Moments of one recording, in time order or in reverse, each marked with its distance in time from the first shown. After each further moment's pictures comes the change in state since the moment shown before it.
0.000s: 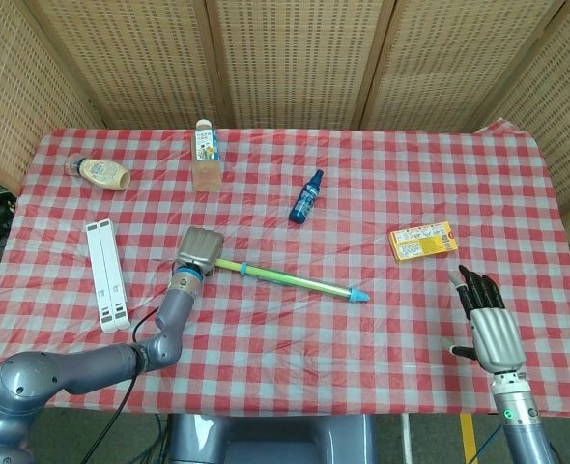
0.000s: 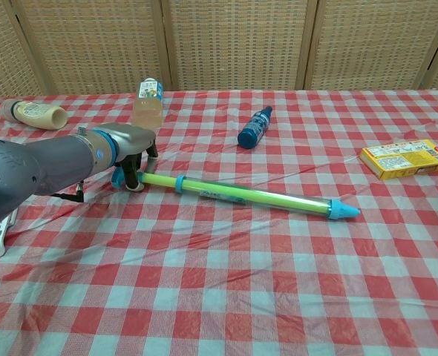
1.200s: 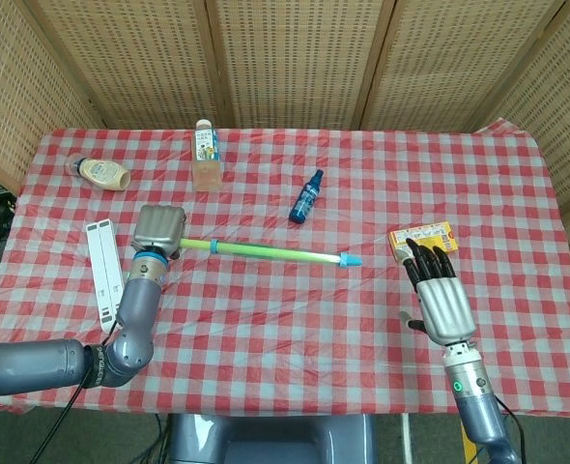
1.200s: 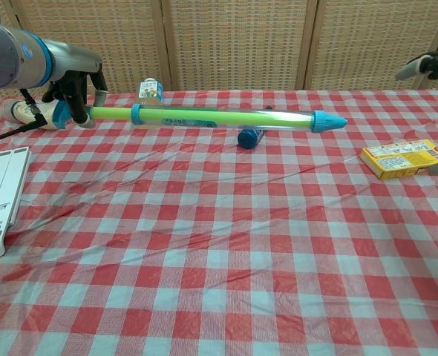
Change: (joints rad) left arm -0.041 0.414 -0.108 -0.618 -0.366 0.353 0.219; right arm 0.153 -0.018 0.138 -0.330 0.153 -0.112 -0.502
